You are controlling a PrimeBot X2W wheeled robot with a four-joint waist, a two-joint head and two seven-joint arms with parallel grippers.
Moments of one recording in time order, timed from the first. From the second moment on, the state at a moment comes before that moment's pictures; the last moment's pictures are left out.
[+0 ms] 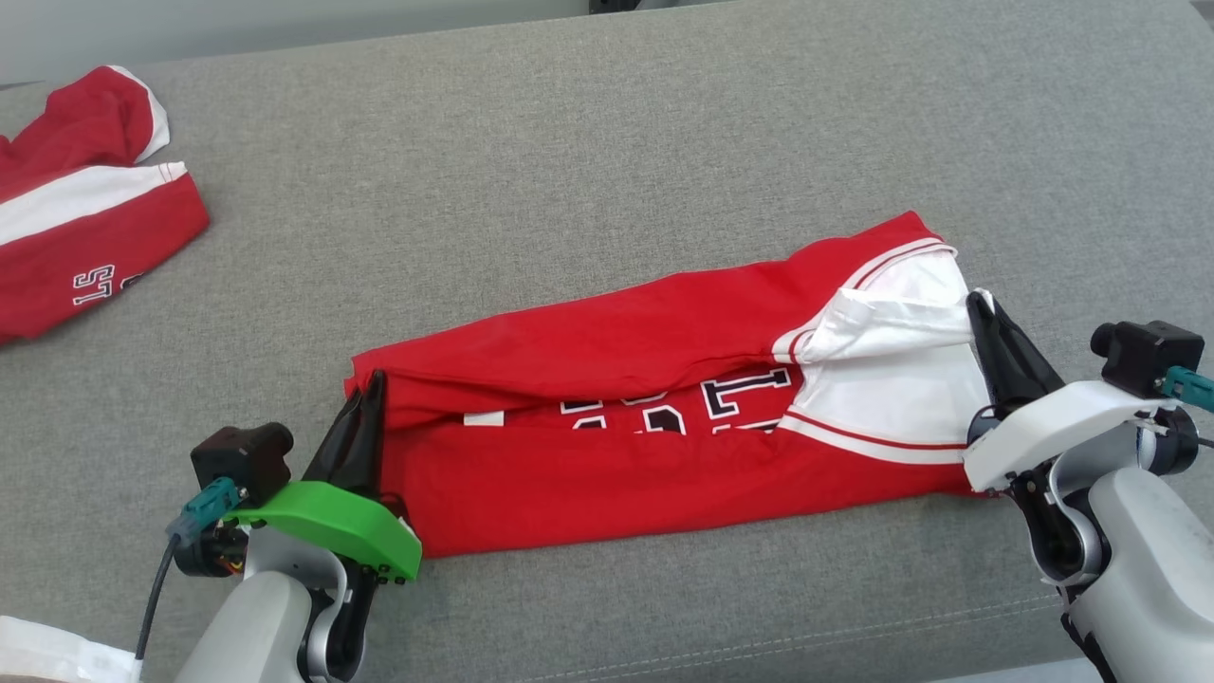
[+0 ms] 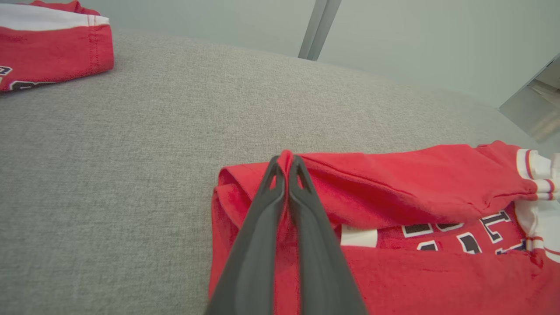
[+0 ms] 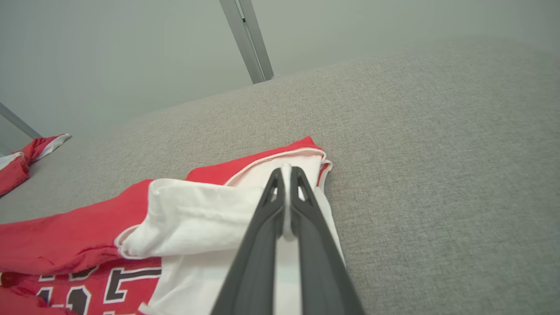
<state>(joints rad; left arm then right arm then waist) -0.30 0.24 -0.38 0.37 -0.64 -0.02 -0.20 -0.39 -0.33 0.24 0.44 0.65 0.13 -0.18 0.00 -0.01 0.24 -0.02</state>
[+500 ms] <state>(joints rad) -0.24 0.21 -0.36 0.47 -0.68 -0.03 -0.24 -0.28 -0.27 0.16 0.41 0.52 0.13 -0.15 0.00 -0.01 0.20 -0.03</state>
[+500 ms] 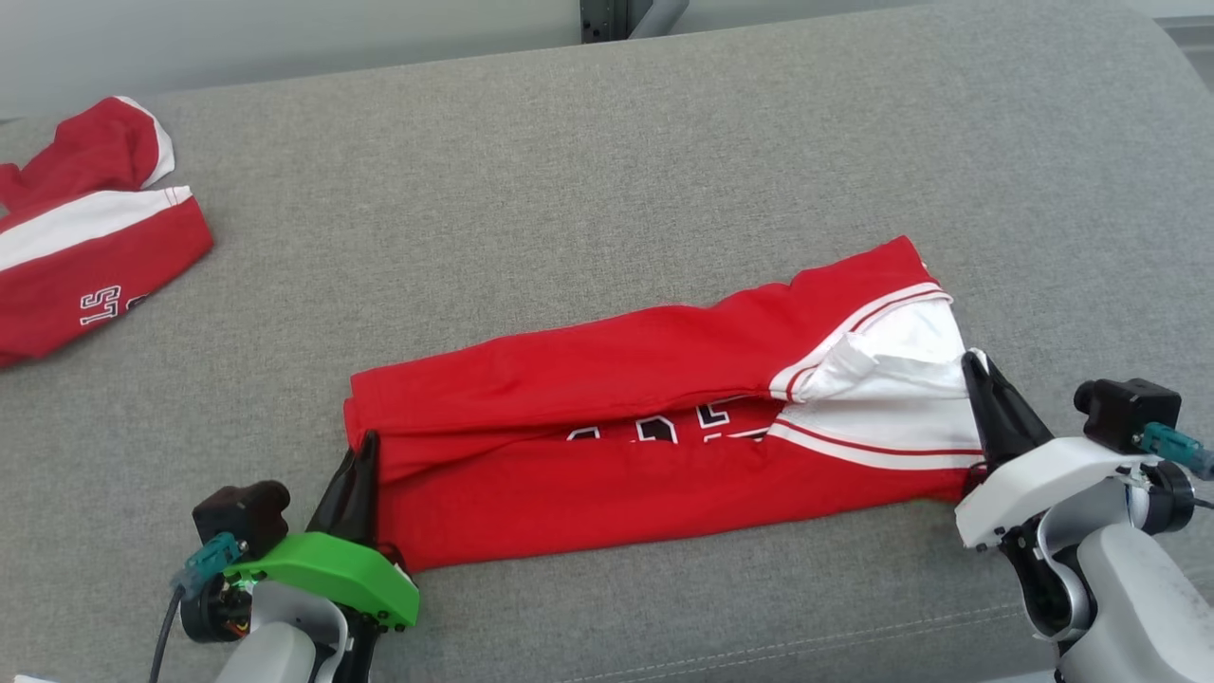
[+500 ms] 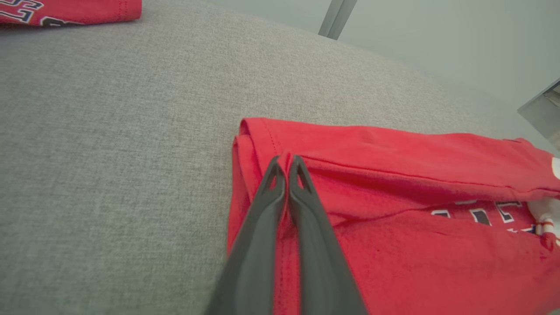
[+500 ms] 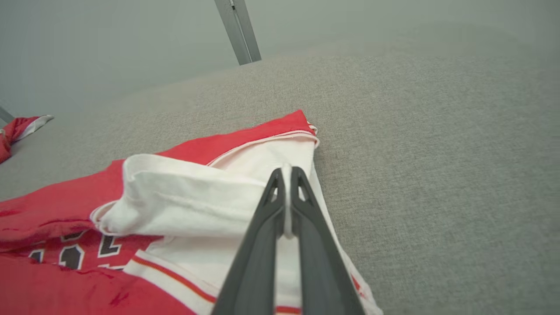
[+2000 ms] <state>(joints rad) -0.05 0.16 -0.18 0.23 -0.56 0.02 -0.26 -0.40 -0.28 0.06 0.70 0.38 0.13 -0.01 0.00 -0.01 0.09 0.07</state>
